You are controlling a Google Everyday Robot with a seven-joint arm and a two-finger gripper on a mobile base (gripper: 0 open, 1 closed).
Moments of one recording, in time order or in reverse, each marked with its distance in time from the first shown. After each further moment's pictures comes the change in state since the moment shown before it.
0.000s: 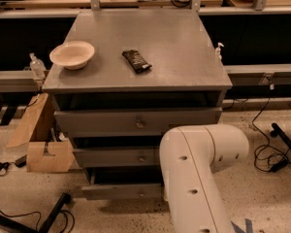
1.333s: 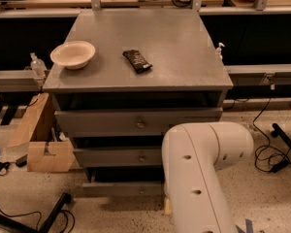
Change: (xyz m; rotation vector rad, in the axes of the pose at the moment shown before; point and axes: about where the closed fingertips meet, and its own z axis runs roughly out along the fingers) arm -0.008 -0.014 -0.018 0.035 -0.023 -0.008
